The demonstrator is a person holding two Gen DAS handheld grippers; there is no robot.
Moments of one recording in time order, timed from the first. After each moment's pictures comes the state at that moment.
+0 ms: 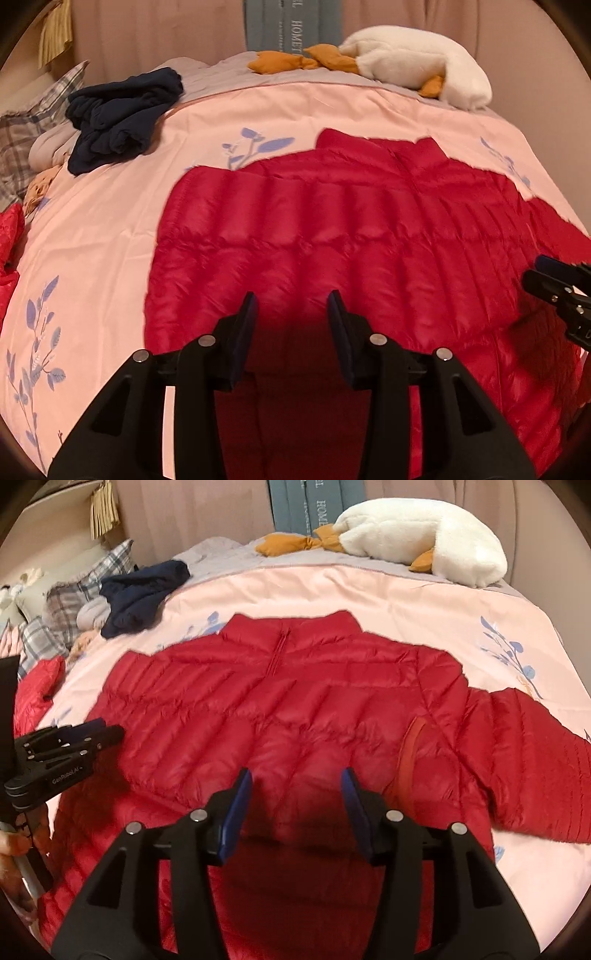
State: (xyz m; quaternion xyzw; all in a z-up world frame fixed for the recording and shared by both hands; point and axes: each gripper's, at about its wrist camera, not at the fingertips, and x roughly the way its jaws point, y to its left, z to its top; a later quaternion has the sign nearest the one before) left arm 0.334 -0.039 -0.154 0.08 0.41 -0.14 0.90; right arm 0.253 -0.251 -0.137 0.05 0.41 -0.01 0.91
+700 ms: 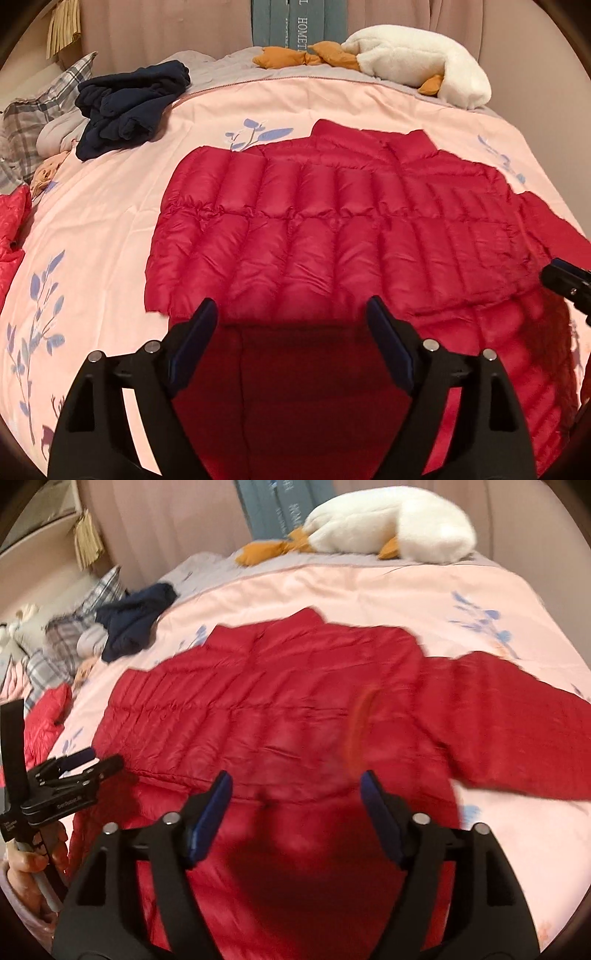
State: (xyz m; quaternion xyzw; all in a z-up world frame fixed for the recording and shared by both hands) left arm 0.301 -0.040 -0.145 0.06 0.42 -0.13 0.89; right arm 0.206 -0.296 -0.122 0.12 0.40 -0.02 0.91
